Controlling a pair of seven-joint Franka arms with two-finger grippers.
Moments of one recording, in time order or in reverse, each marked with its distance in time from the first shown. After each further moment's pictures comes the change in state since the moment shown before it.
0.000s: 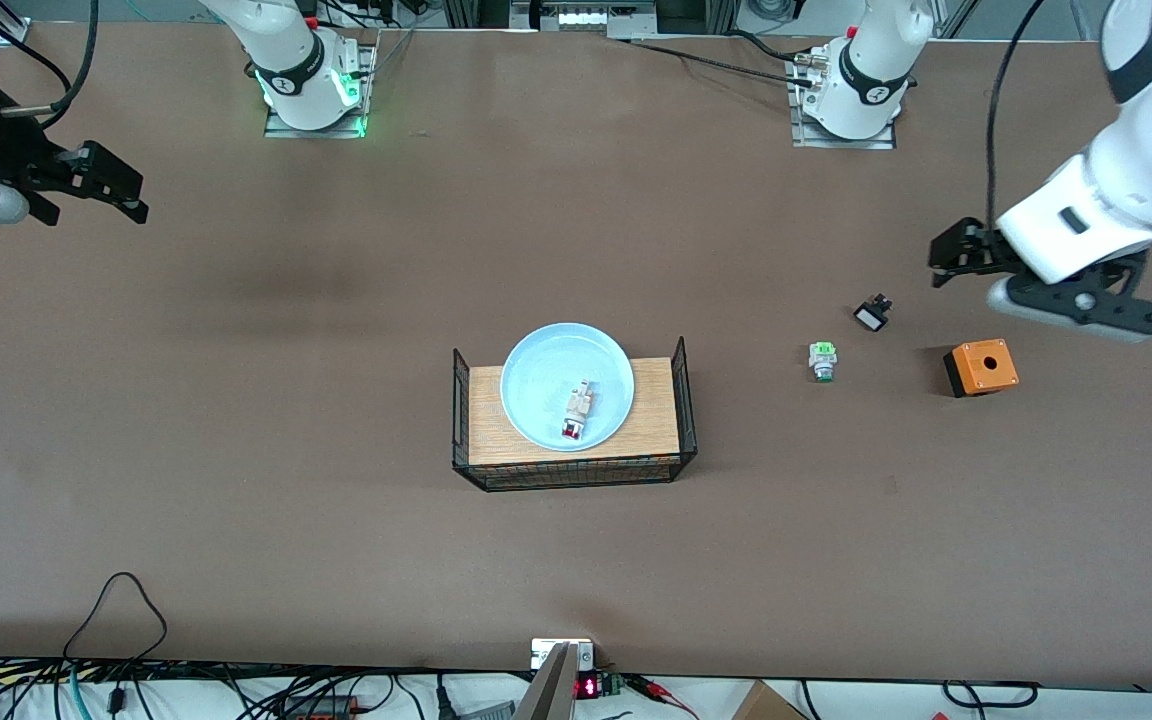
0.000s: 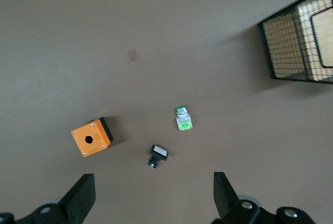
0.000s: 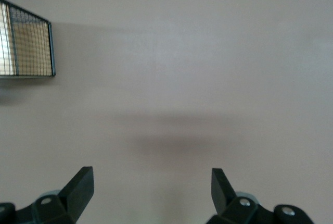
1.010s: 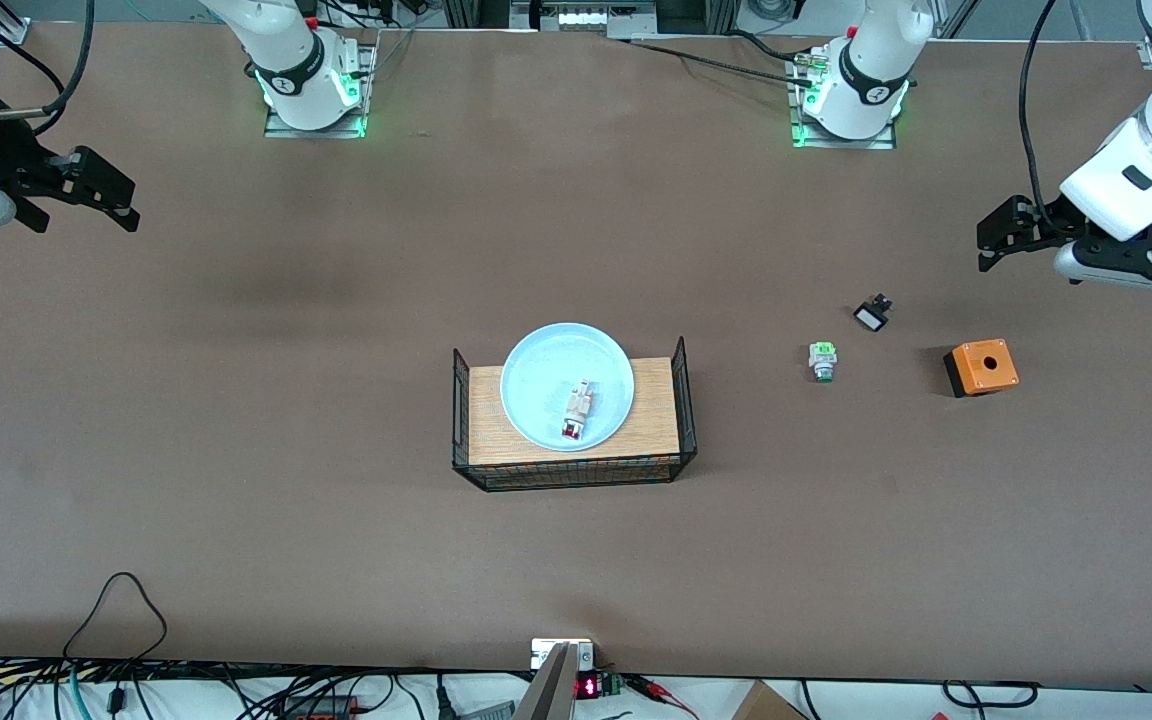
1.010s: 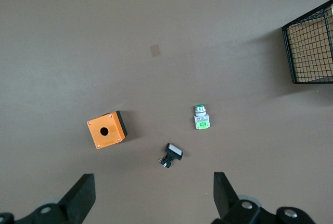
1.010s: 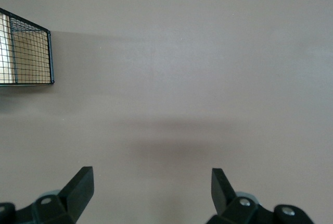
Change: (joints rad) left arm 0.055 -0.135 0.010 -0.192 0.000 0.101 0.003; right arm 0.000 0.000 -0.001 0.001 -0.003 0.016 0.000
